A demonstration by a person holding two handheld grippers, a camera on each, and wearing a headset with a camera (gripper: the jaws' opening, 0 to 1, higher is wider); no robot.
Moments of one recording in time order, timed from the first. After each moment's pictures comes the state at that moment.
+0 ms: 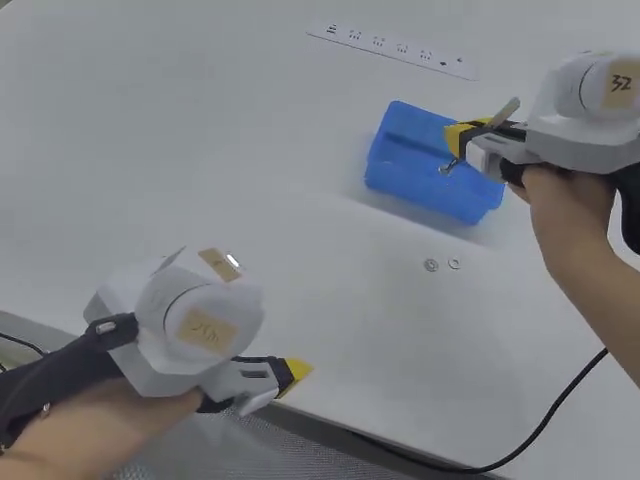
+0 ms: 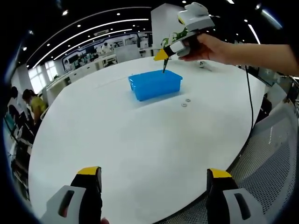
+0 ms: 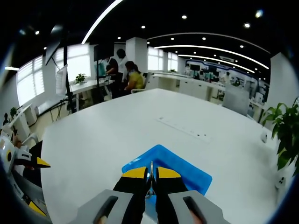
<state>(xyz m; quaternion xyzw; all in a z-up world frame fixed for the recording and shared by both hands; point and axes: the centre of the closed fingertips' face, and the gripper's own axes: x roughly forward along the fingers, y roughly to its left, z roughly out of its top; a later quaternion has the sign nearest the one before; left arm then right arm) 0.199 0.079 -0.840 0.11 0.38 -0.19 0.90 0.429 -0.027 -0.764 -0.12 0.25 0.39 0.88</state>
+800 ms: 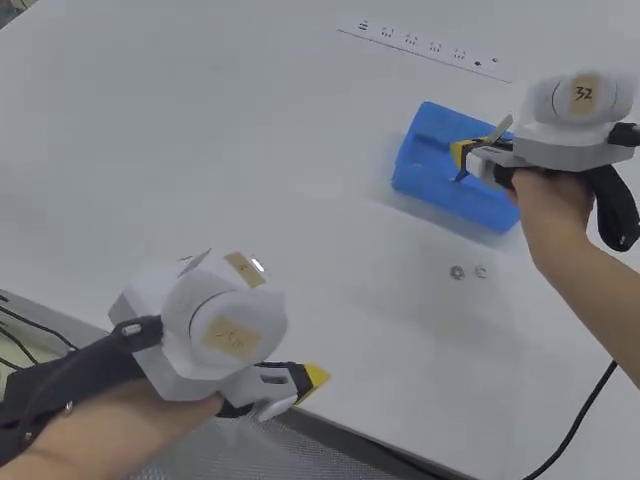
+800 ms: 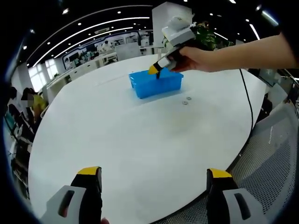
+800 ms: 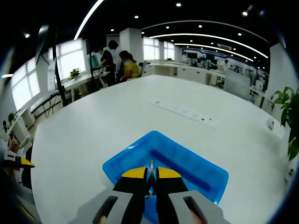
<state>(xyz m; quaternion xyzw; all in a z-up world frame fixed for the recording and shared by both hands) 0.197 0.080 -0.843 0.11 0.39 -0.19 0.89 0.460 -0.017 -0.825 -0.11 0.30 0.37 0.87</state>
